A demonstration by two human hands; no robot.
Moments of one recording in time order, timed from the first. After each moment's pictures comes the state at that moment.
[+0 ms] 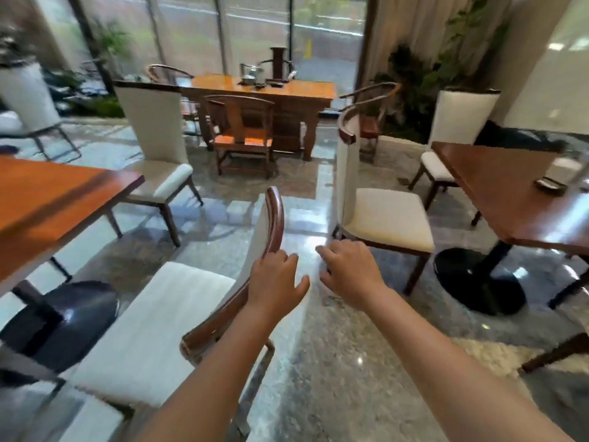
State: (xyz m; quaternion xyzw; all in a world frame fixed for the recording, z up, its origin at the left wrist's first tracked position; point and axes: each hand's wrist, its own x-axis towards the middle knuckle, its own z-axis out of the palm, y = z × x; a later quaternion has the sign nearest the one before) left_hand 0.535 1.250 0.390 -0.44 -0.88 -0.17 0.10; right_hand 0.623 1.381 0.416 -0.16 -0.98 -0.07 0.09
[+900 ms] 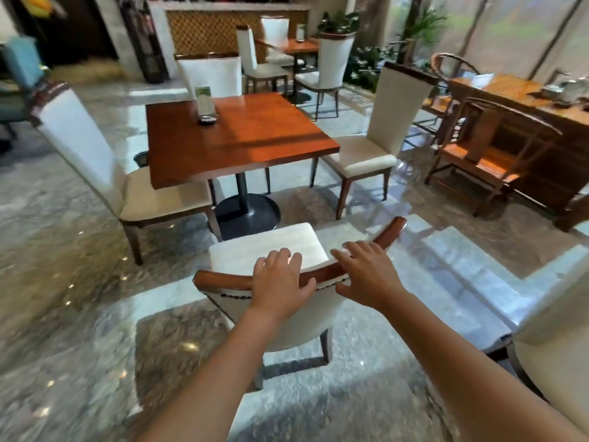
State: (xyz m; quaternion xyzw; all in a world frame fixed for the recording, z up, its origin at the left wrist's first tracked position) left_hand 0.523 1.296 0.365 0.03 -0.98 -0.09 0.16; right_hand 0.455 1.469 0.386 0.34 -0.94 -0.02 0.06
